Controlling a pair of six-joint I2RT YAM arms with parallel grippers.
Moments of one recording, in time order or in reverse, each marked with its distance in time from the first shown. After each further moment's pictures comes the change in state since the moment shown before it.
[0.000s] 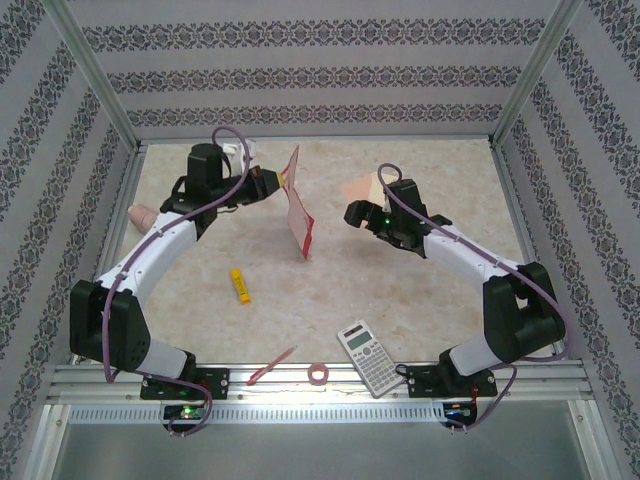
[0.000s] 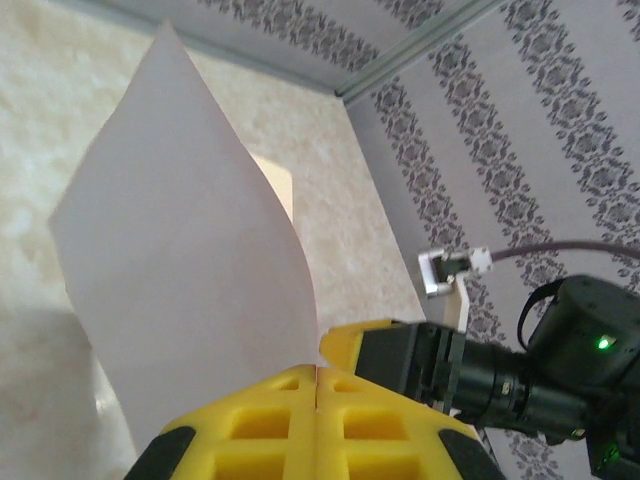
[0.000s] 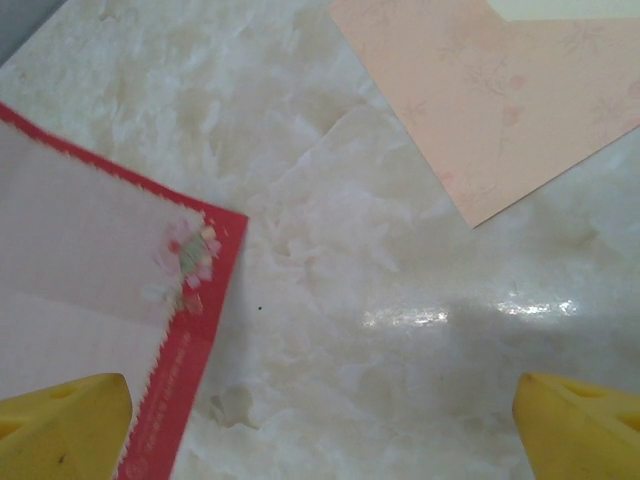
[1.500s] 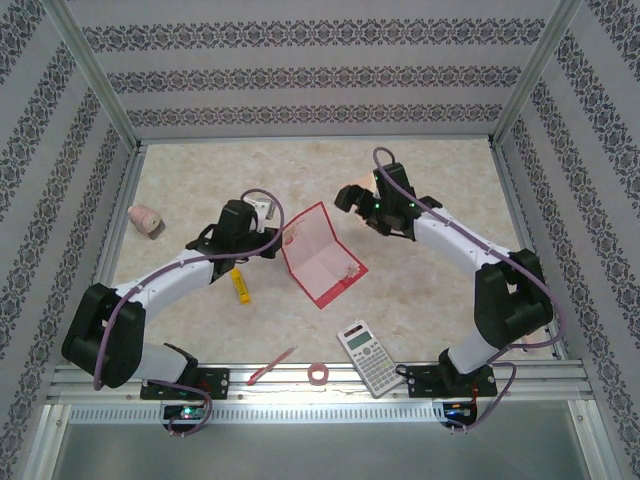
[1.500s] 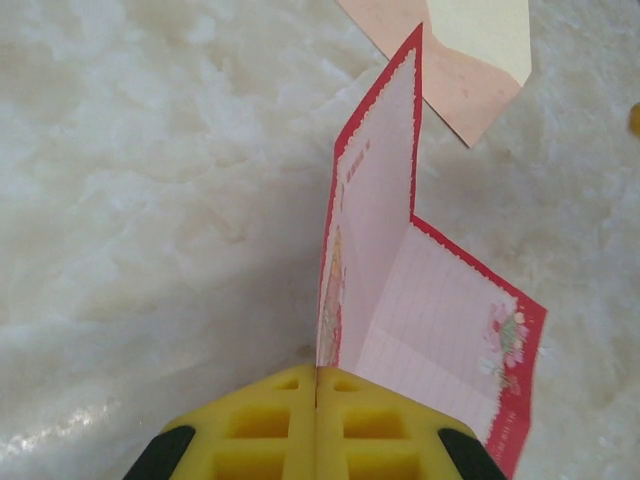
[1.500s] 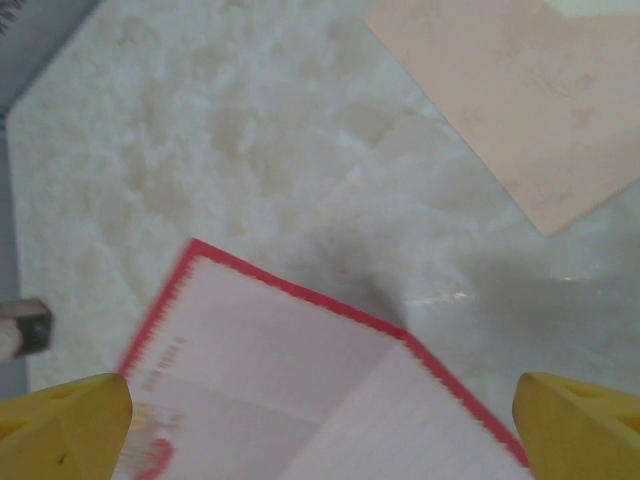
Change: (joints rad) left arm -0.198 -0.068 -0.370 0.052 -0.452 0.314; right arm 0.038 0.099 0.216 -0.126 0.011 0.144
